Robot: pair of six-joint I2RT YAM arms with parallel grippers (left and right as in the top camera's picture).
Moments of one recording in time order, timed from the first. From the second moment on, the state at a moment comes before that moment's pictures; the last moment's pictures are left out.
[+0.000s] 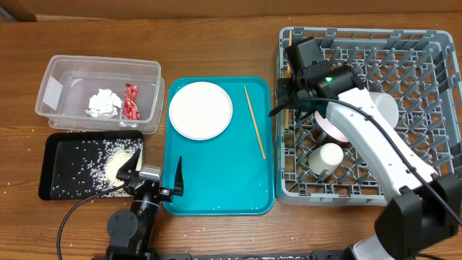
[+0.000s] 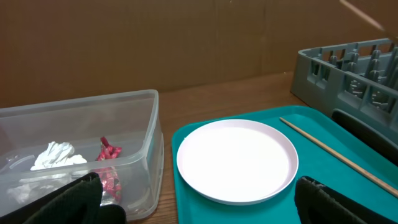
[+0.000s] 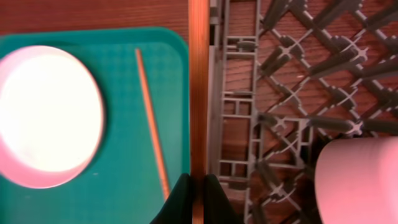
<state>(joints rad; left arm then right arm) -0.10 0.02 0.01 -0.07 0.07 0.09 0.39 1.74 1.50 -0.91 0.04 0.39</state>
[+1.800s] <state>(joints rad) -0.10 0.02 0.01 -0.07 0.07 0.09 0.49 1.63 1.50 -0.85 0.16 0.42</state>
